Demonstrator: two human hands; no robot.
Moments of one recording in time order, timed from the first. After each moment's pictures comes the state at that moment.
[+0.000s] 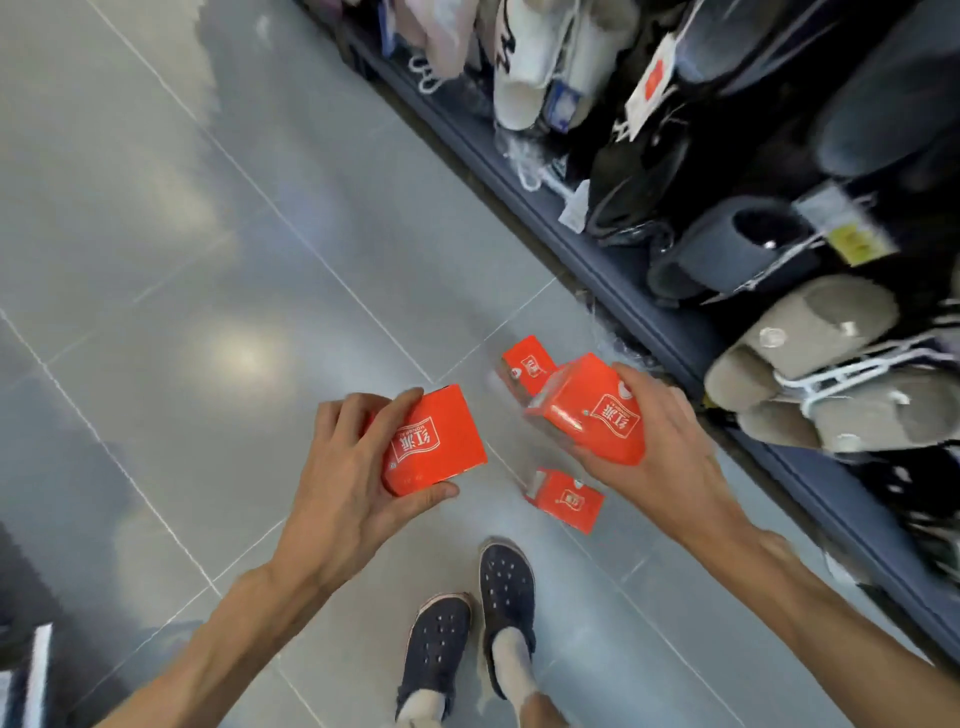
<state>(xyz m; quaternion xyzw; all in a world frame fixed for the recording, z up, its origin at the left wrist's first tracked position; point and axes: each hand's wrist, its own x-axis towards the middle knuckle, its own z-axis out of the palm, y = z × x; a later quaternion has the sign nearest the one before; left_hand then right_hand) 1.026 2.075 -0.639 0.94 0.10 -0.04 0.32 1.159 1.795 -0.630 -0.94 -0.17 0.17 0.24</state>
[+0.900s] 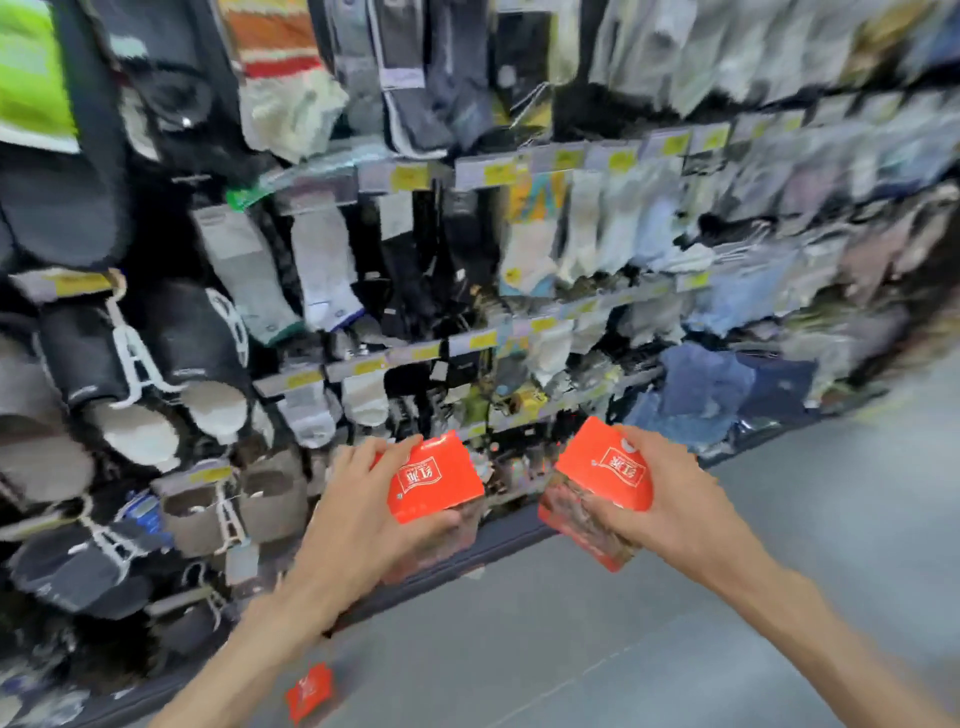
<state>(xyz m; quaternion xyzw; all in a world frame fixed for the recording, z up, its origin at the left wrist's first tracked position) 1.003 1.481 -0.076 0.82 -0.49 0.00 0.30 0.762 1.260 -0.056 -0.90 0.33 -0.17 0.22</state>
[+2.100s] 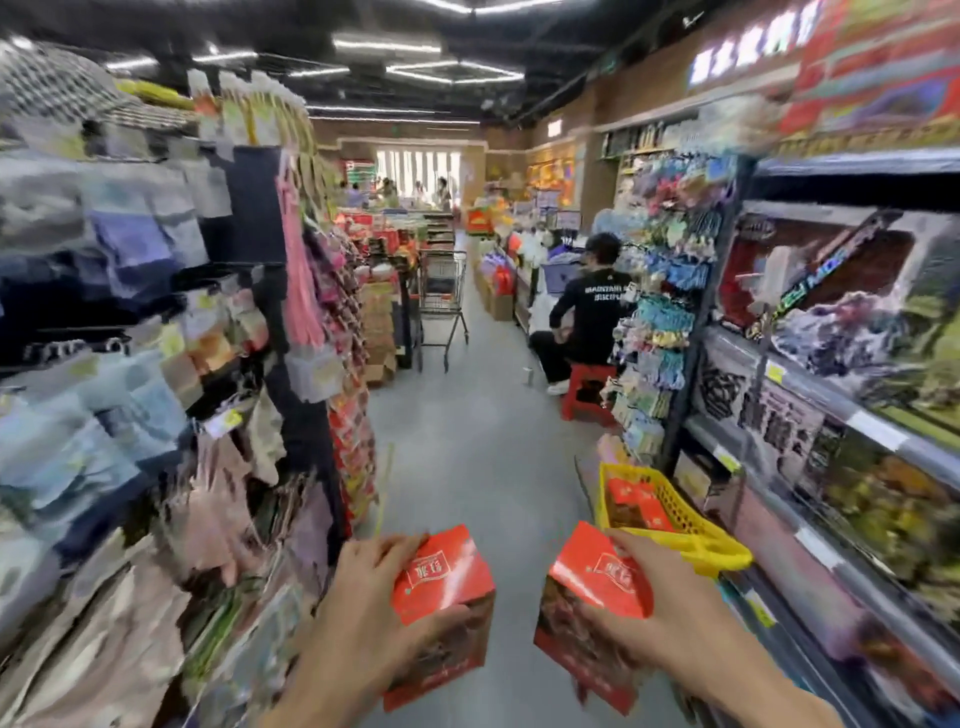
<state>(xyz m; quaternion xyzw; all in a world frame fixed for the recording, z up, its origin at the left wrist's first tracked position) 0.529 0.351 -0.010 0.36 -0.86 -0.19 0.31 0.263 0.518 0.013 -0.53 0.80 -0.26 0.08</state>
